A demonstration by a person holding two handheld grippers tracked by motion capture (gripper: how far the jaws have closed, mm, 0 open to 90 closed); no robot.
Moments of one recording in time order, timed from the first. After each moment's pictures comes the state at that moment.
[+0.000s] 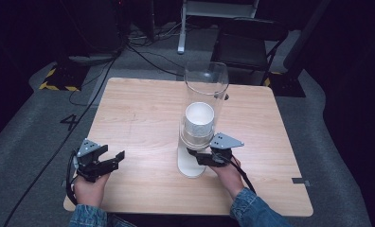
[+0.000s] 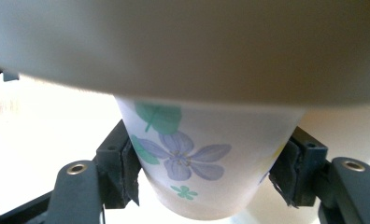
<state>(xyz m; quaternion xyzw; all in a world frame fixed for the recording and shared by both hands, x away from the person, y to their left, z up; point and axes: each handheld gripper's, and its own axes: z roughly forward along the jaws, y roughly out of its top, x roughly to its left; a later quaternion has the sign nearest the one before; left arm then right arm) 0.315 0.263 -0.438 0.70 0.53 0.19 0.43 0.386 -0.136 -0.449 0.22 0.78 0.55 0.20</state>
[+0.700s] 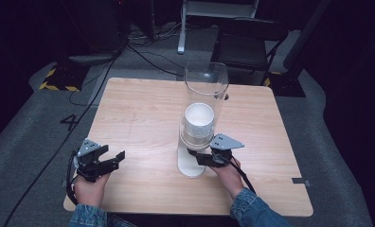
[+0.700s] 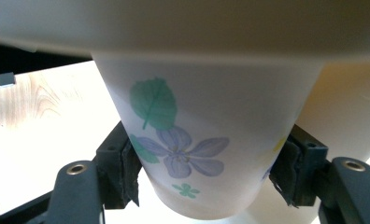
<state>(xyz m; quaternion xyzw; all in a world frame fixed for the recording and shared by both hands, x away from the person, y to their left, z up) 0.316 0.263 -0.439 0.70 0.53 0.18 0.43 0.385 -0.136 -0.454 0.23 0.78 0.55 0.20</state>
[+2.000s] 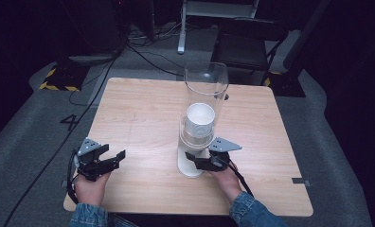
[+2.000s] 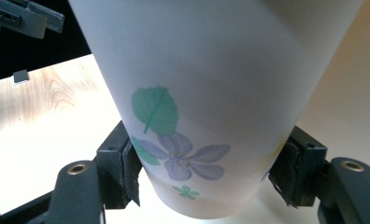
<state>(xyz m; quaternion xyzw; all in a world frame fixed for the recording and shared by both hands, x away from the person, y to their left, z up) 0.318 0.263 -0.438 0.71 0.53 0.18 0.44 0.382 -0.134 -0.473 0.26 0.78 0.55 0.15</state>
